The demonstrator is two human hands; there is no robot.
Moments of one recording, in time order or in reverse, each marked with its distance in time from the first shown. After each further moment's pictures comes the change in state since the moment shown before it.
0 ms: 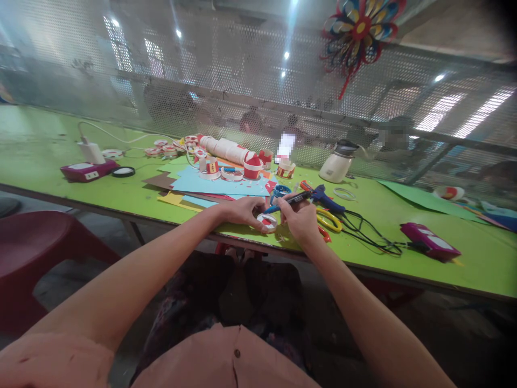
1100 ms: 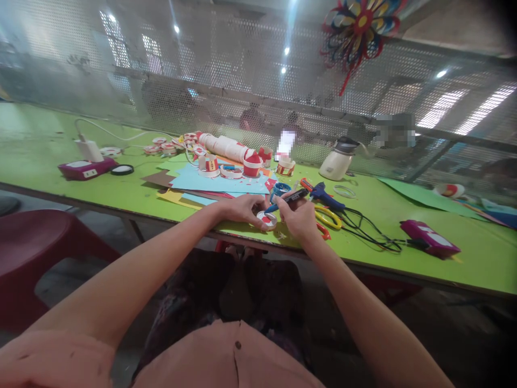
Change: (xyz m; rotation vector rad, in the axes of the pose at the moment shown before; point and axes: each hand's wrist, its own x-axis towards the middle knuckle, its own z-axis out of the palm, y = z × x) left_hand 0.001 -0.002 -0.001 -0.006 -0.007 0.024; right_hand -0.001 0.004 0.000 -0.089 -0.001 -0.052
